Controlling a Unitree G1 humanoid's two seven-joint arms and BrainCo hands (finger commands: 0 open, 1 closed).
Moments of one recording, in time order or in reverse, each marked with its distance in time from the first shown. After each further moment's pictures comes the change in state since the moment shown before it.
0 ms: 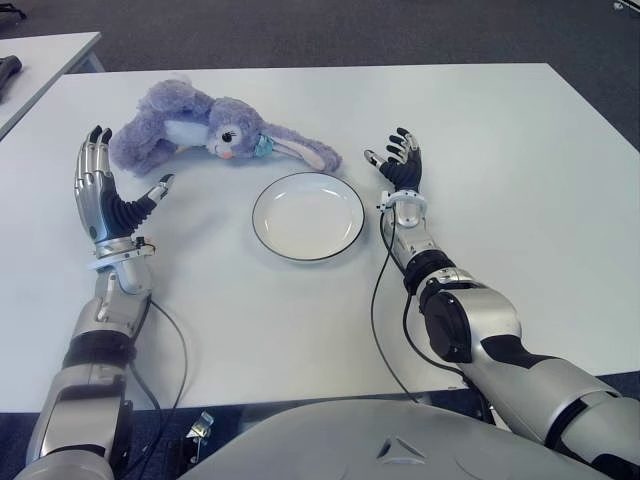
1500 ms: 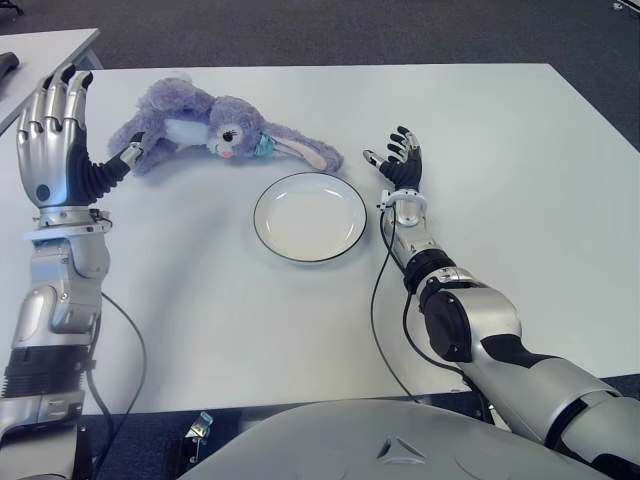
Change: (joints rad) left arm 0.086 0.162 0.098 -0.543 0.179 0.402 -0.300; right arm -0.004 0.000 -0.002 0.000 -0.001 0.003 0.001
